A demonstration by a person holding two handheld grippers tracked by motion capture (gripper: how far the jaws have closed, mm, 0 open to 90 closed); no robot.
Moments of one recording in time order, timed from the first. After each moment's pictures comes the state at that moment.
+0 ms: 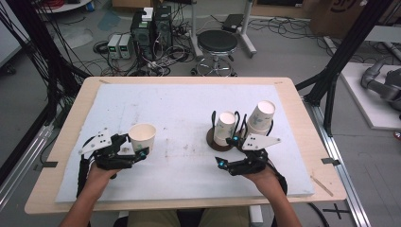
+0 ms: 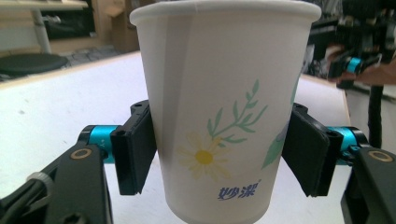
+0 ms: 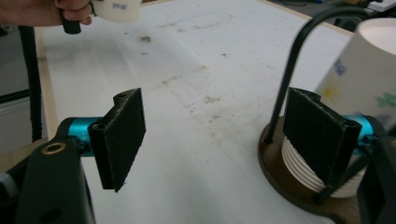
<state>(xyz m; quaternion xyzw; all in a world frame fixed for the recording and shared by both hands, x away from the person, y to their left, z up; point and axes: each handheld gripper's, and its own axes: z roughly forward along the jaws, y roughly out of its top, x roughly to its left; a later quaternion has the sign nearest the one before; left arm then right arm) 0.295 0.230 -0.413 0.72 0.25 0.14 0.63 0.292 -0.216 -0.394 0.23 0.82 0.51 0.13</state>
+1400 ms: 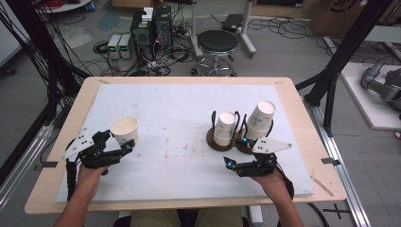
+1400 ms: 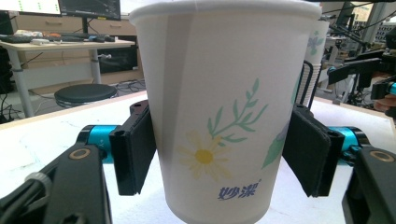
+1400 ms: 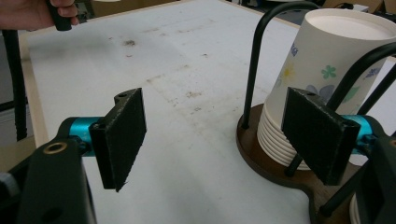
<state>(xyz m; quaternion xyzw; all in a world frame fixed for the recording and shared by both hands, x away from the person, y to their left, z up) 0.294 0.264 -0.418 0.66 0.28 0.22 0.66 0.284 -0.237 -0.399 0.25 0.80 0.52 0.15</state>
